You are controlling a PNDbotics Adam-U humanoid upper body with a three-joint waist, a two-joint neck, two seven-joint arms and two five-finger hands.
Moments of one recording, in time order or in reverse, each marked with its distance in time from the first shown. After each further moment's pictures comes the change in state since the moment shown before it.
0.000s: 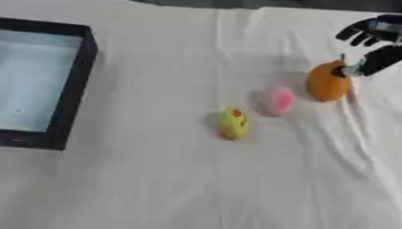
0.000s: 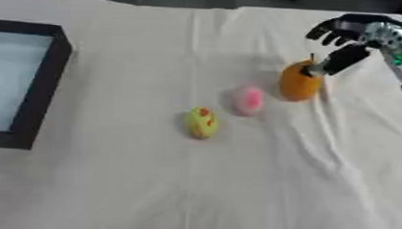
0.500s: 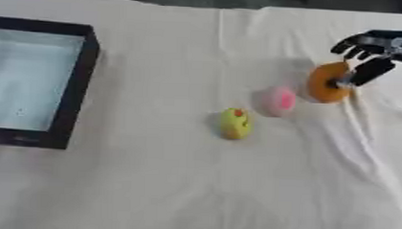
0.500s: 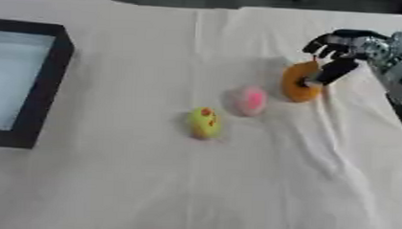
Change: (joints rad) left arm 0.019 -0.020 0.000 -0.032 0.009 0.002 0.001; right arm -0.018 0.053 -0.001 0.136 0.098 -0.029 0.008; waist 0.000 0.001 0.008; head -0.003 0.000
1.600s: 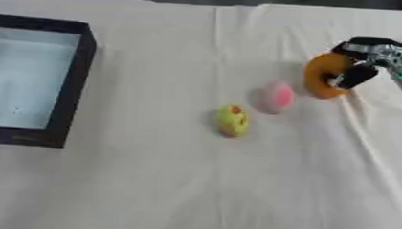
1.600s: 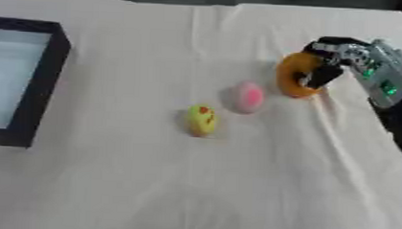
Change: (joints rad) left arm 0.004 -0.002 0.000 -0.006 0.002 0.001 0.002; right arm 0.029 0.011 0.006 -0.098 -0.067 0.025 -0.059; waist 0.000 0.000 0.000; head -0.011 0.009
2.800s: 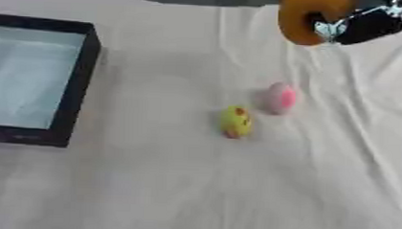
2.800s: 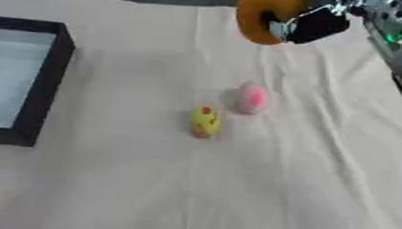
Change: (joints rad) left arm -0.005 0.010 -0.131 -0.110 -0.160 0.184 -0.247; right arm 0.007 -0.017 0.005 -0.624 -0.267 0.133 -0.138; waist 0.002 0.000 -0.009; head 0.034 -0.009
